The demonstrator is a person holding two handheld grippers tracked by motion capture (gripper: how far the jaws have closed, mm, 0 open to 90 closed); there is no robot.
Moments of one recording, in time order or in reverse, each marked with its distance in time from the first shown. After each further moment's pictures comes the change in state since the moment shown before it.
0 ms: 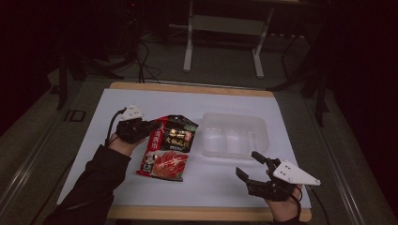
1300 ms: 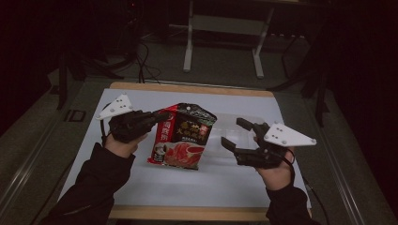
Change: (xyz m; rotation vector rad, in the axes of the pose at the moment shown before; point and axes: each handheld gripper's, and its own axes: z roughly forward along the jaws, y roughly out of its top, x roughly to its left) left arm -0.043 0.053 -0.047 -0.285 -0.207 0.025; right arm 0.004 0.103 0.045 -0.082 0.146 -0.076
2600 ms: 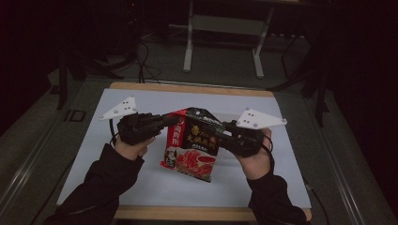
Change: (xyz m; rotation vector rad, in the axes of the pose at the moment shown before) left arm -0.003 -0.003 0.009 -0.080 -0.167 -0.058; right arm 0.012 0.021 0.043 0.111 0.076 0.030
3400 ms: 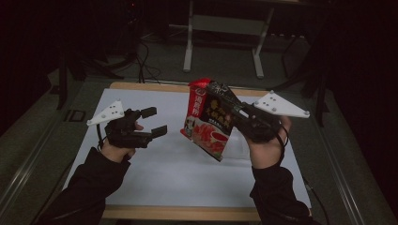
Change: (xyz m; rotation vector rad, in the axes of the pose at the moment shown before) left arm 0.014 -0.021 -0.026 0.026 0.106 0.024; right arm -0.013 0.033 -0.022 -0.103 -0.303 0.037
